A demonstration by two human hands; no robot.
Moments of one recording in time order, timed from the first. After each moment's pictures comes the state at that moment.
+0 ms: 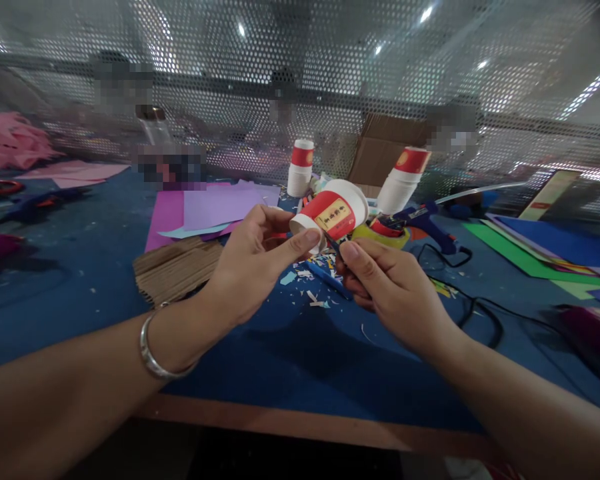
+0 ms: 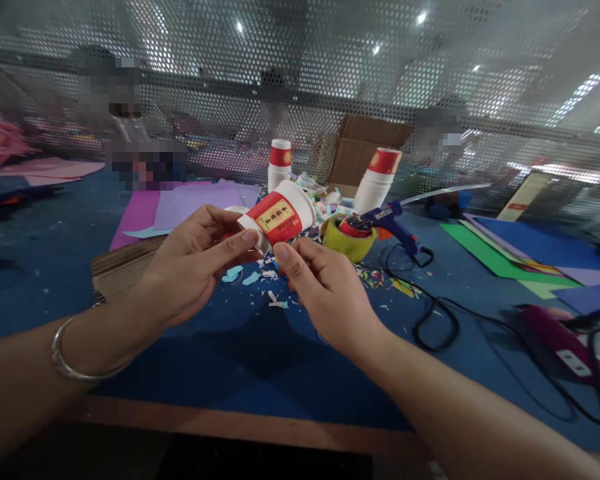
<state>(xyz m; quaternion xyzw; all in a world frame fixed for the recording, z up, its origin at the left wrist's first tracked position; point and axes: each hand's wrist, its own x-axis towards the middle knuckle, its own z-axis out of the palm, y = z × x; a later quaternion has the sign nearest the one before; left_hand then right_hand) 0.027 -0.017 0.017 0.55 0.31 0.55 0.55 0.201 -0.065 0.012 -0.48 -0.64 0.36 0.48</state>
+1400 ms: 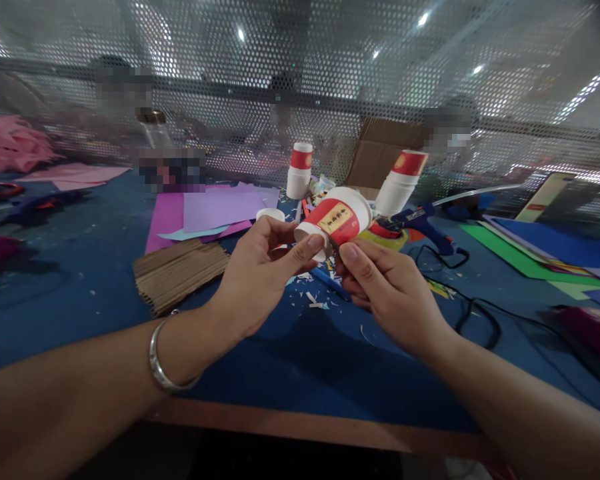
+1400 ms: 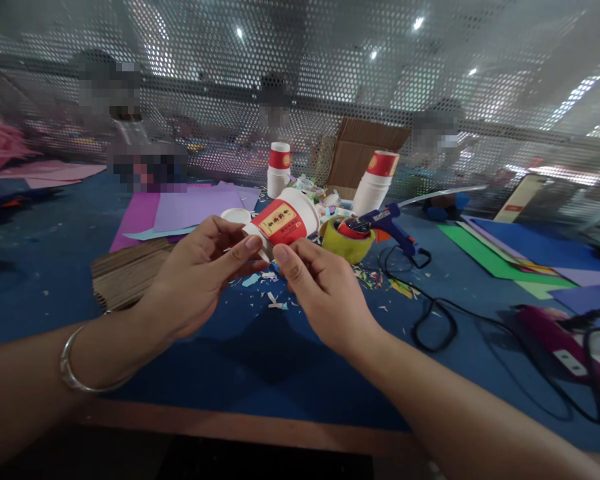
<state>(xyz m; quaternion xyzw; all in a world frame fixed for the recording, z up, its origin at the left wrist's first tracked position) 0.033 -0.024 0.014 0.52 0.33 0.53 0.58 0.202 -0.065 0.009 -0.48 -0.65 0.34 0.48</state>
